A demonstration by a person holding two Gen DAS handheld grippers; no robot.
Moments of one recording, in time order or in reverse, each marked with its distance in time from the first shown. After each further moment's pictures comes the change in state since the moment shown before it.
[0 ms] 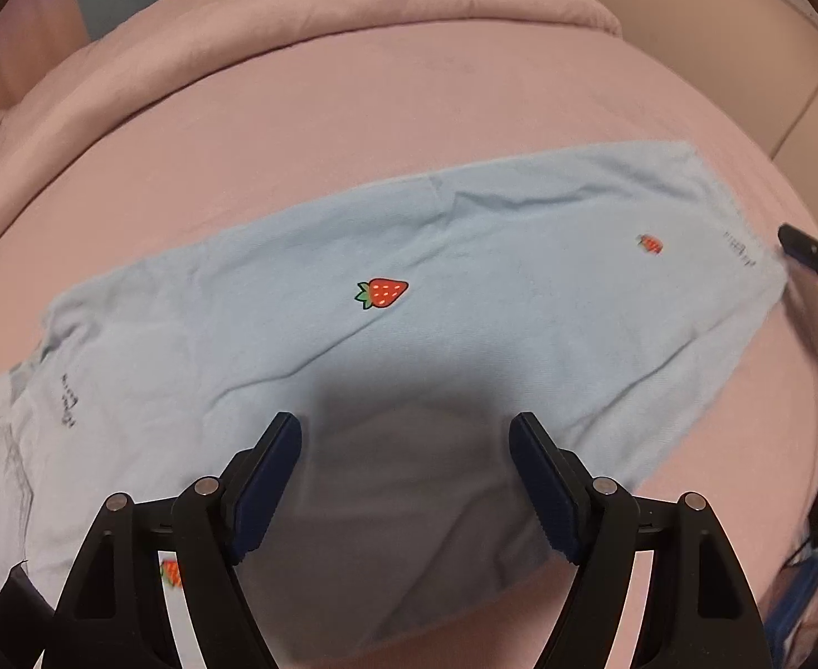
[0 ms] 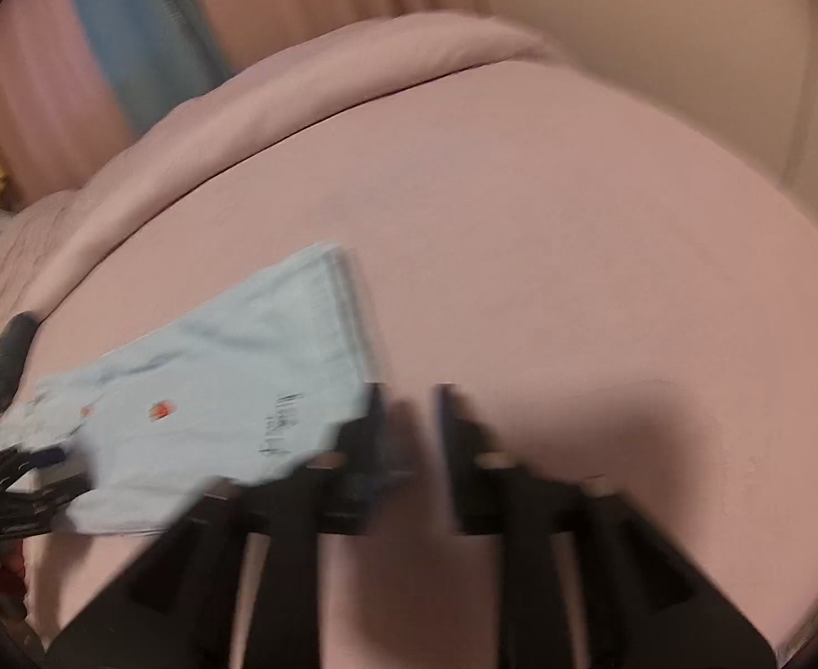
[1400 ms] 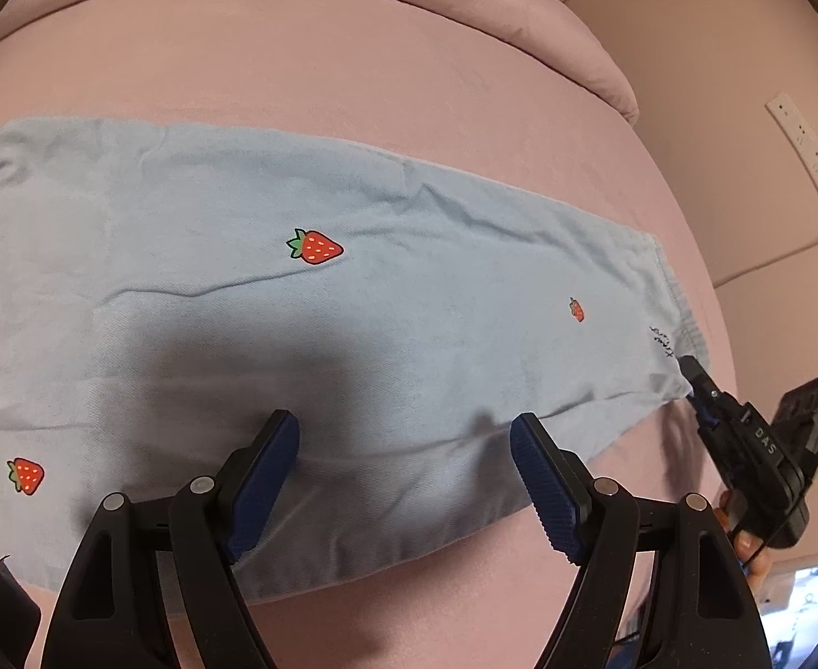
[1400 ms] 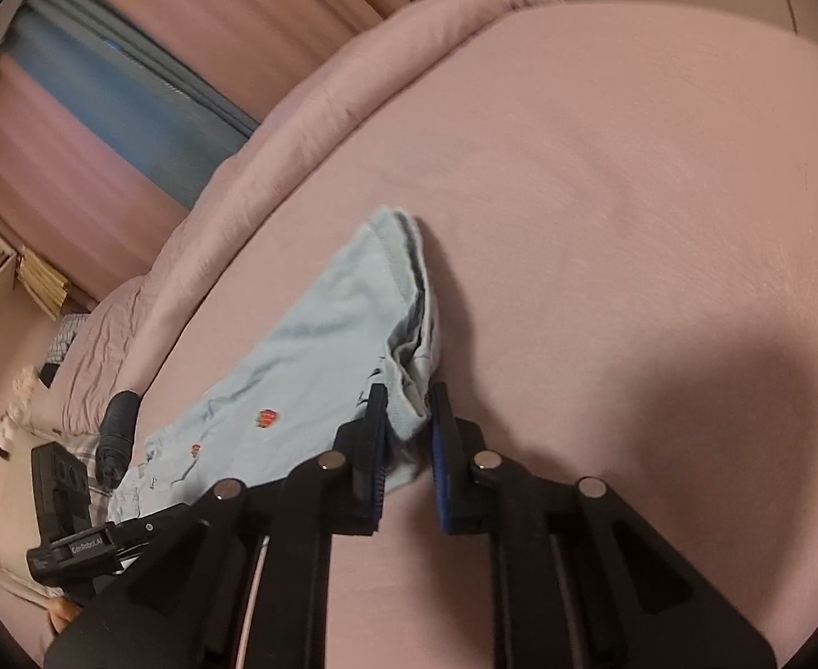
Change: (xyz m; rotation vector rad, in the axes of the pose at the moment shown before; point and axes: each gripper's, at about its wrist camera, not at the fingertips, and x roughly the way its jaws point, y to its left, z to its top) left arm 0.004 0.004 -0.017 -0.358 0.050 -0.305; right arm -0.010 0.013 -0.026 0.234 -0.015 0.269
